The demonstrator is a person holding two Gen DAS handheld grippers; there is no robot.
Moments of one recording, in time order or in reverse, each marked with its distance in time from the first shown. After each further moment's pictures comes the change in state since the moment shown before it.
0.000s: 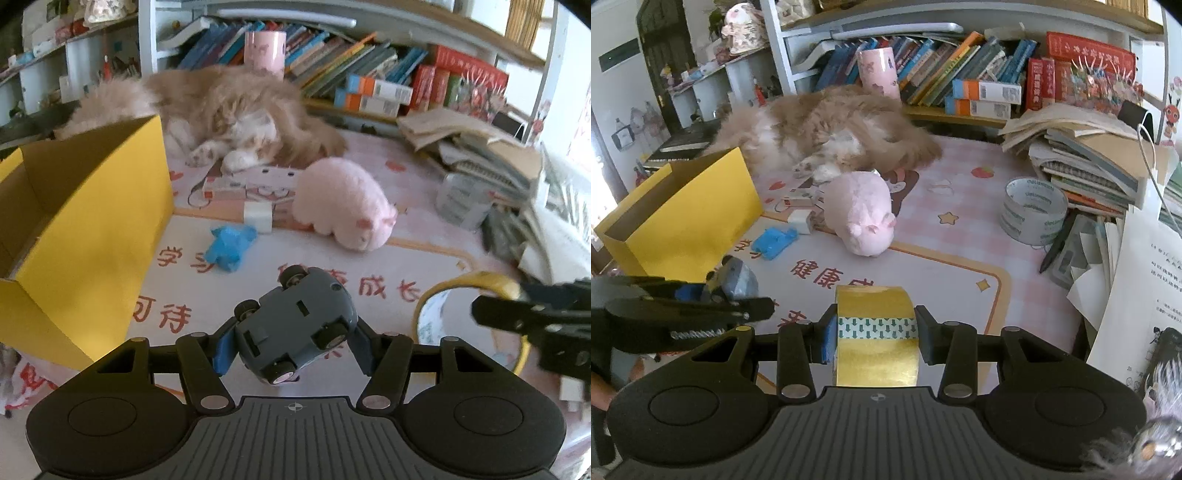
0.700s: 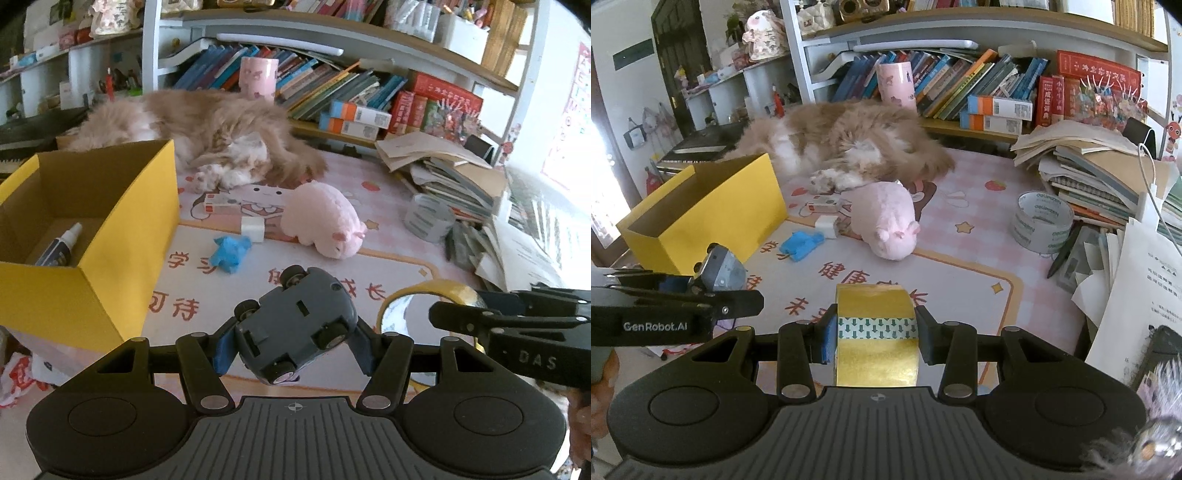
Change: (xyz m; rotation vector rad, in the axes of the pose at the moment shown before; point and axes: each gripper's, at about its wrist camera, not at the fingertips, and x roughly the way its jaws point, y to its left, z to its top) left arm -0.056 0.006 -0.011 -0.012 -0.043 -0.069; right arm -0.028 0.023 -0.007 -0.012 -0.024 0.023
